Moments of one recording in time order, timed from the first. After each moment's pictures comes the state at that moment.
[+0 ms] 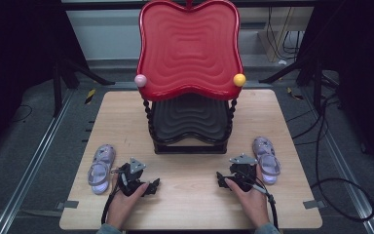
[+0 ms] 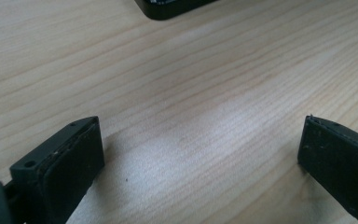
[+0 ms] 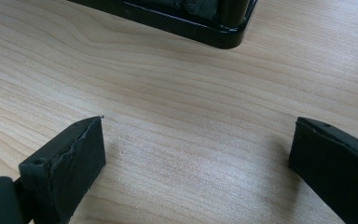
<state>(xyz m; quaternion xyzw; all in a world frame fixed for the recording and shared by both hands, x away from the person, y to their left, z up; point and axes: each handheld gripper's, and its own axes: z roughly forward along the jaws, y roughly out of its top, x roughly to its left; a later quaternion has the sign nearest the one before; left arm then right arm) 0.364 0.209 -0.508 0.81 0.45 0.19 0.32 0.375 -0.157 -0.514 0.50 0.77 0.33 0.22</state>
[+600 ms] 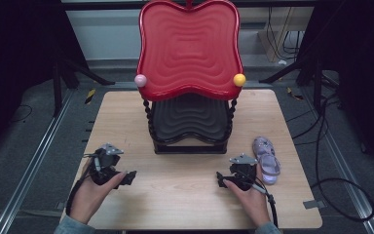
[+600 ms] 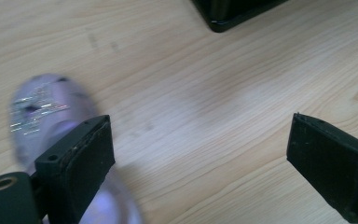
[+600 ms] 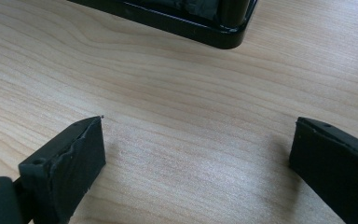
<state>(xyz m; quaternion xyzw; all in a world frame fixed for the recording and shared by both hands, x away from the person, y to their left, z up) 0.355 0.260 -0.403 0.82 0.48 0.19 0.24 0.375 -0.157 -0.515 0.50 0.77 0.33 0.22</state>
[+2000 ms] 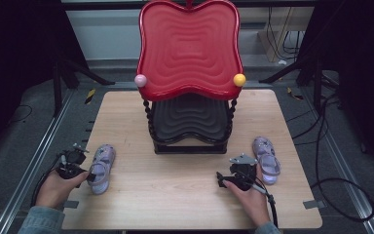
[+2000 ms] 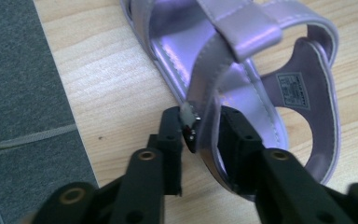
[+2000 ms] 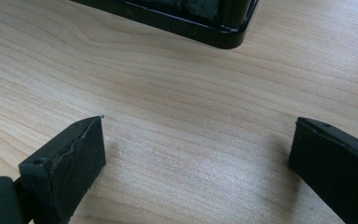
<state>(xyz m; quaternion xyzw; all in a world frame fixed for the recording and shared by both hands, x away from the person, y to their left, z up) 0.388 0.368 -0.441 0.81 0.57 0.06 0.14 0.375 -0.158 -0.515 0.50 0.77 0.33 0.22</state>
